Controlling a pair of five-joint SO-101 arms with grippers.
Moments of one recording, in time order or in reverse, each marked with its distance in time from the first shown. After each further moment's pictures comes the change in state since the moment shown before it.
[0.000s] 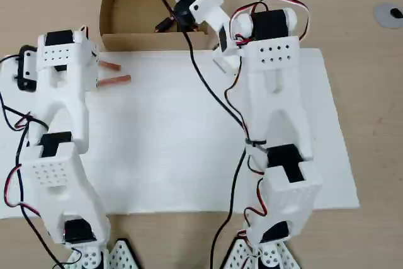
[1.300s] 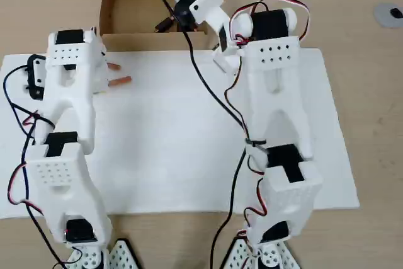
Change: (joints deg) left arm 3.1 0.0 -0.1 2.3 11.6; right arm 0.0 0.0 0.1 0.0 0.0
